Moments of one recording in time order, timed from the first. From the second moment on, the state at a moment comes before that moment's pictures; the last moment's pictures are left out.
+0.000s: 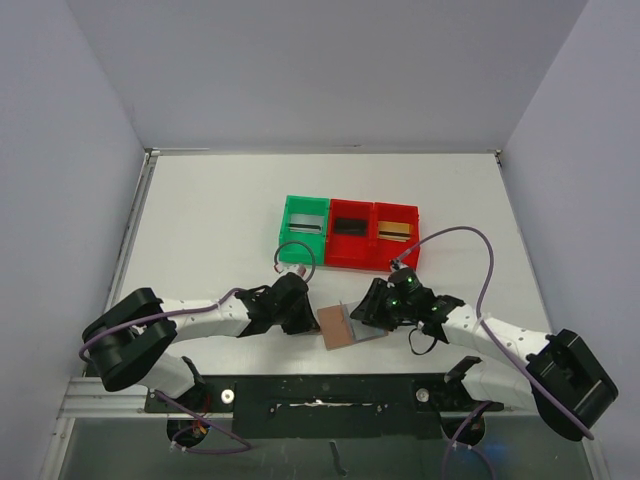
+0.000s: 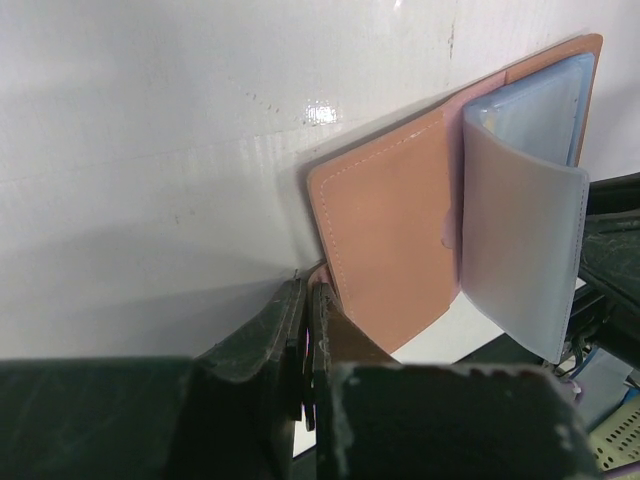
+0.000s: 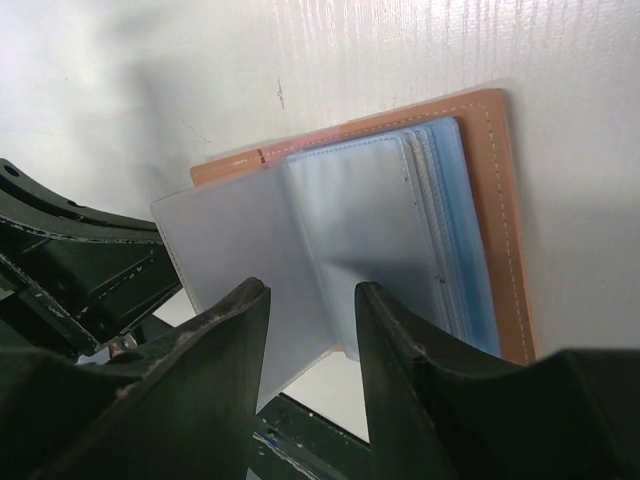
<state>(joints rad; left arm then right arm) -0.96 1.46 0.59 -0.04 0.01 -1.06 0.66 1.12 0.39 -0.11 -0.19 0.99</state>
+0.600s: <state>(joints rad) -0.96 1.46 0.59 -0.04 0.02 -1.05 0.73 1.17 0.52 -0.34 -0.02 0.93</state>
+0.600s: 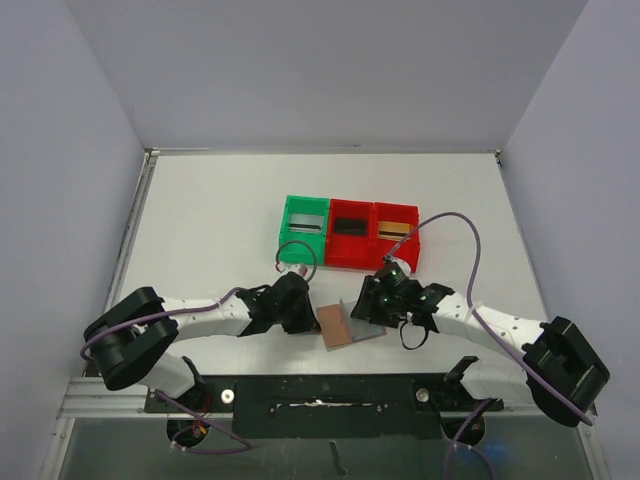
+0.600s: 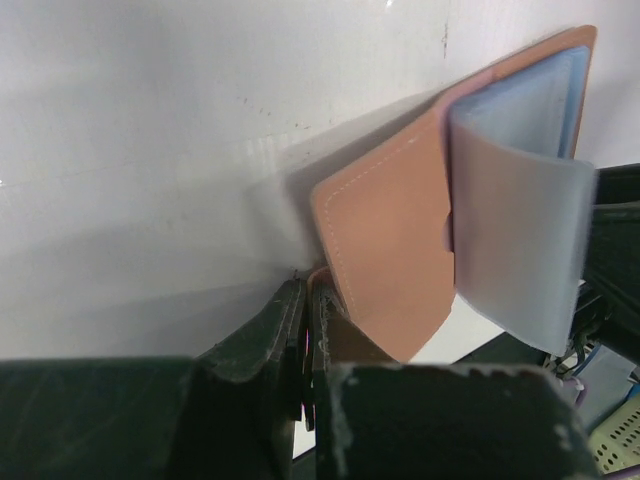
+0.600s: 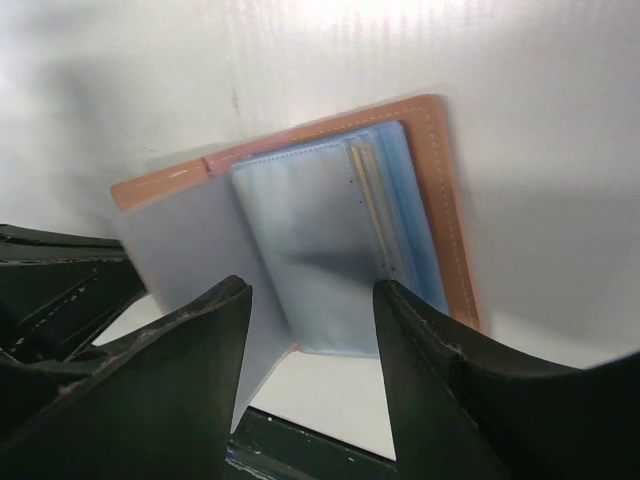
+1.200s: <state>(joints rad) -0.96 1.49 0.60 -0.02 0.04 -1.04 0.82 1.30 0.62 -0.31 -0.02 0.89</state>
